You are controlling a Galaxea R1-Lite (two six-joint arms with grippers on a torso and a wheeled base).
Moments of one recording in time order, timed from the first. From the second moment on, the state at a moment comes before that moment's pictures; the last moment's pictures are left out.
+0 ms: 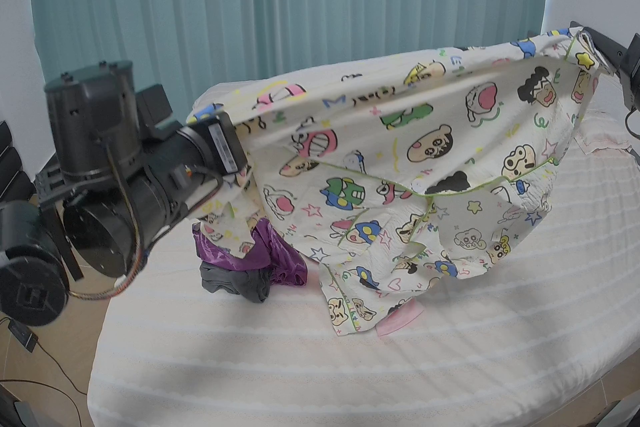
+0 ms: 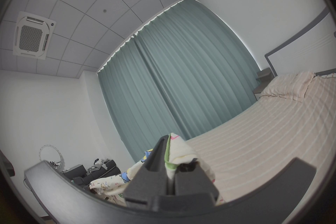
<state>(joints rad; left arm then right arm) -0.68 1.53 -0.93 -0.60 0.54 -0.34 0.12 1.26 -0.94 -0.64 0.18 0.53</state>
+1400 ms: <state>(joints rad) -0.65 1.47 -0.74 -0.59 0.53 -0.50 0.24 1.19 -0.70 -0.58 0.19 0.55</state>
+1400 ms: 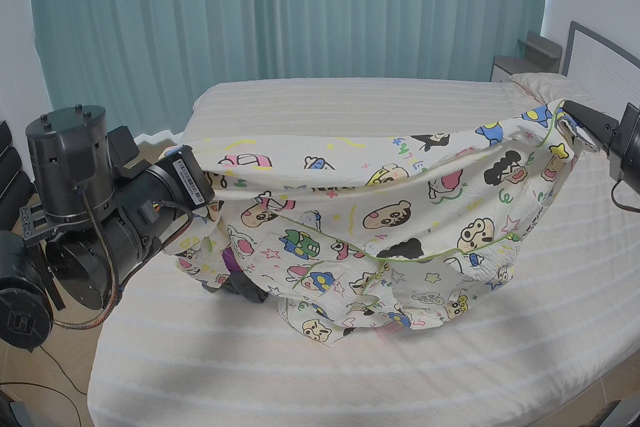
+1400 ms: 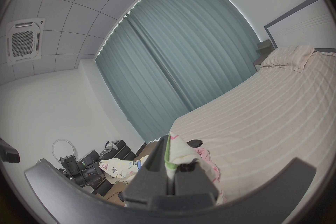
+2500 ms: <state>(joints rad) -0.71 1.49 -0.66 -0.59 0.53 -0.57 0.31 1.22 -0.59 -0.58 0.19 0.56</state>
